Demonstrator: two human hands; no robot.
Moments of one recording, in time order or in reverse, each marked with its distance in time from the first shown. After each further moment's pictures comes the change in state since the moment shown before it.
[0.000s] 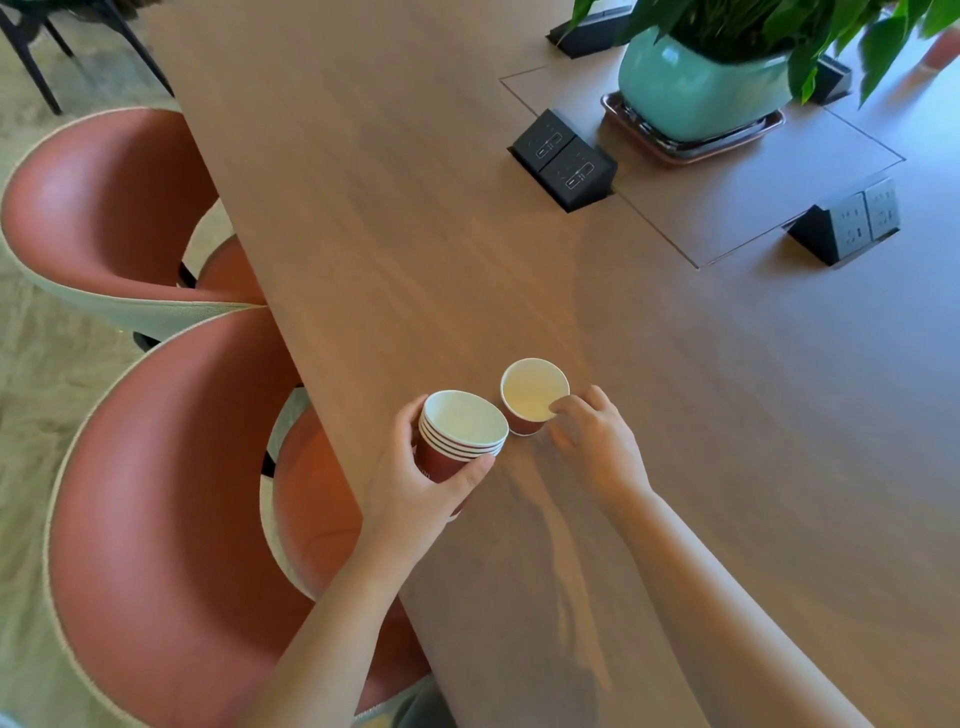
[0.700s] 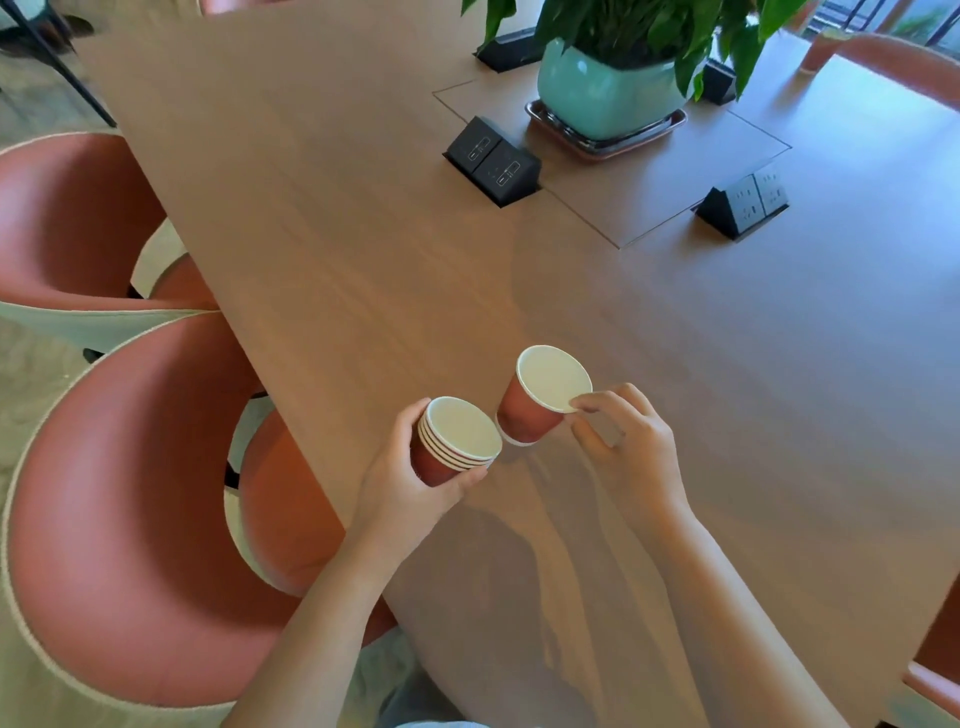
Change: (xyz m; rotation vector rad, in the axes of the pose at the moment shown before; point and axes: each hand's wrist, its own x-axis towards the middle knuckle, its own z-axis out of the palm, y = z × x) left_hand -0.045 -0.008 0.024 0.165 -0.176 0.076; right_hand -0.095 0.029 -0.063 0.286 0.341 -0.018
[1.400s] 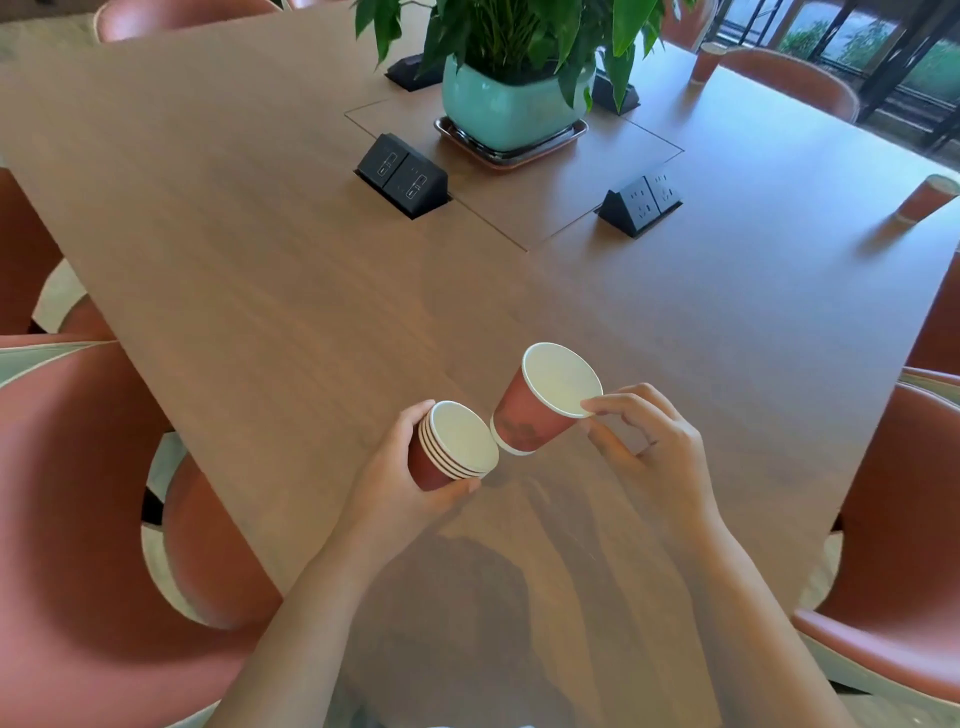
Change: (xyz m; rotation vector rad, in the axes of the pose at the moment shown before) left_hand -0.010 0.041 0.072 0.030 -0.196 0.041; right_hand -0.025 0.027 -0.107 0.095 0.101 -0.051
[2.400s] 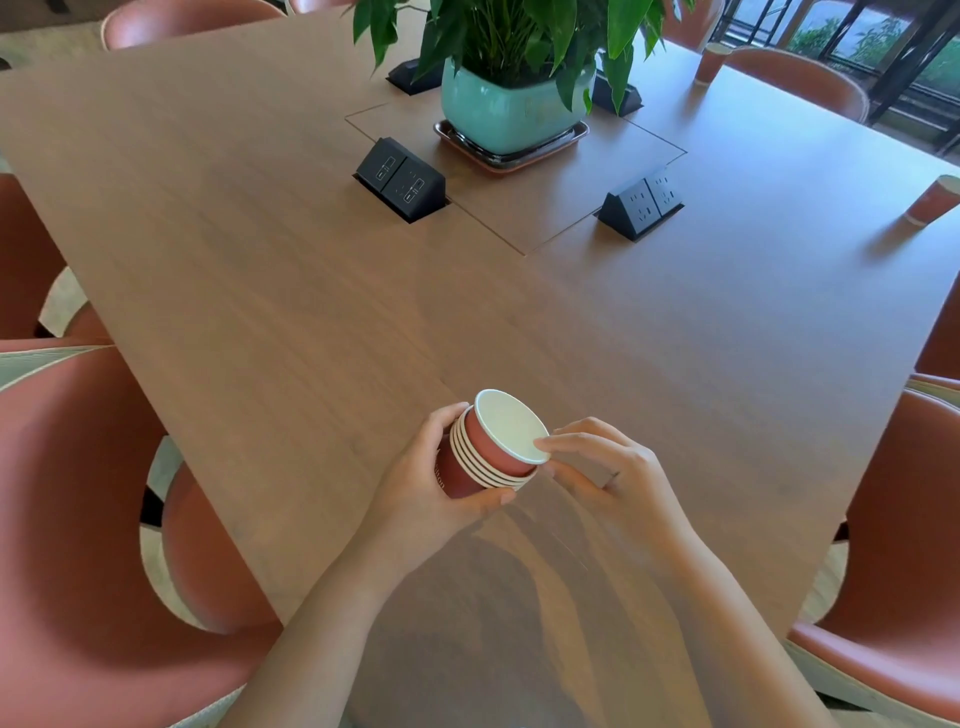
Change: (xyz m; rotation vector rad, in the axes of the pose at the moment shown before) left_hand -0.002 0.035 0.021 -0.080 -0.081 0.059; right_hand -0.003 0.008 0.001 0.044 -0.286 -0.040
